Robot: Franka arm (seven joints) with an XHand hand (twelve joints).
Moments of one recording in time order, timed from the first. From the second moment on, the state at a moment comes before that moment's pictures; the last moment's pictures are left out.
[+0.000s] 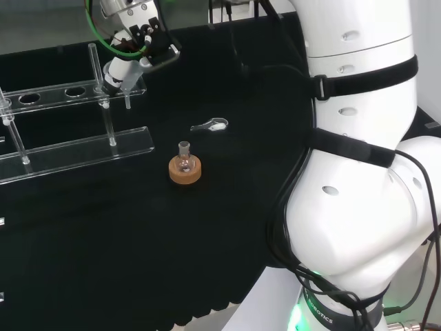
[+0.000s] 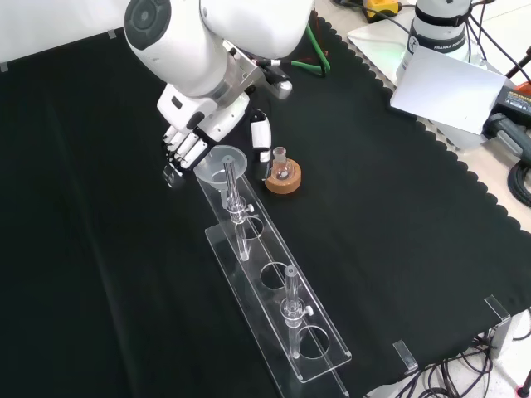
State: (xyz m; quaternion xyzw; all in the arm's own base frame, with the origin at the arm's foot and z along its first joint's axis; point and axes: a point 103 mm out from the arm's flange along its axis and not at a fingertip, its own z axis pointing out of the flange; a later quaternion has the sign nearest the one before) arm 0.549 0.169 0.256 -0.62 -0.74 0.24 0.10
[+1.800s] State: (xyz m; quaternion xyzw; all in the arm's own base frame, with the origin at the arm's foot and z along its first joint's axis) arm 0.554 0.159 0.258 -0.63 -0.73 0.26 0.08
